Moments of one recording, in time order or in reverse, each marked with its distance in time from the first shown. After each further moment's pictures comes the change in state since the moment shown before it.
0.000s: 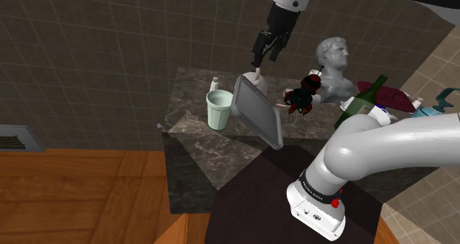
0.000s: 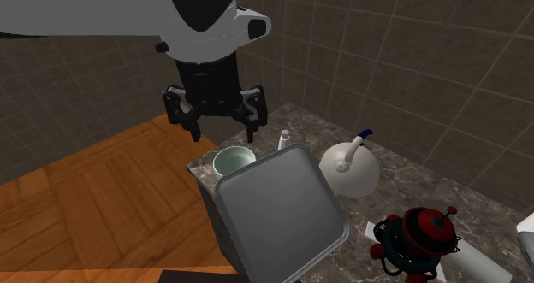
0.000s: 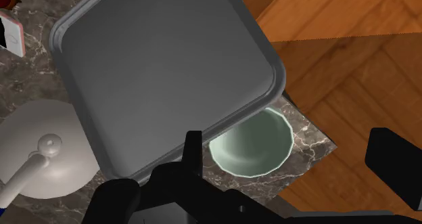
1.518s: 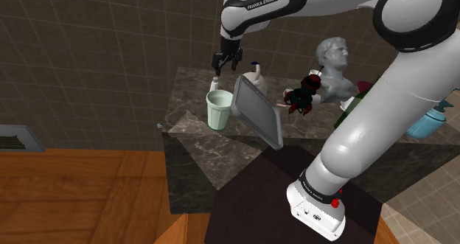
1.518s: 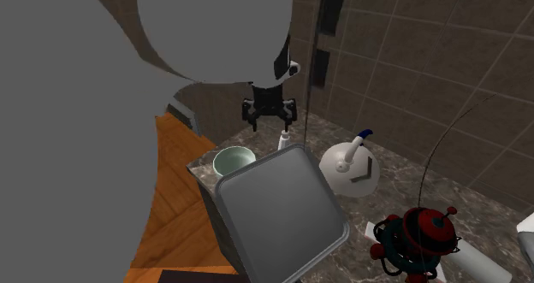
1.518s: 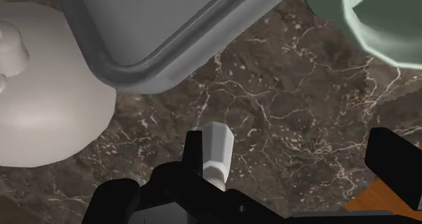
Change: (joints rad) arm -0.091 0.756 -0.032 0.273 -0.117 0.426 0.009
